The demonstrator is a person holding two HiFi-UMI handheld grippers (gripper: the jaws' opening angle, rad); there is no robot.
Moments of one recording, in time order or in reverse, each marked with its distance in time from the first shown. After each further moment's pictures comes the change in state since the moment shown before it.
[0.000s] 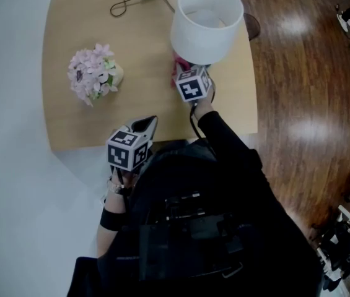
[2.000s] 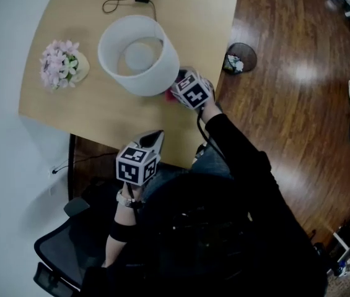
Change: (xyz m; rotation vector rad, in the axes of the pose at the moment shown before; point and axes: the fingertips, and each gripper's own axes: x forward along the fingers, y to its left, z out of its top) left arm 0.156 -0.159 0.085 -0.348 -0.157 0.162; right arm -0.014 -0.109 -0.003 -0.472 0.079 0.578
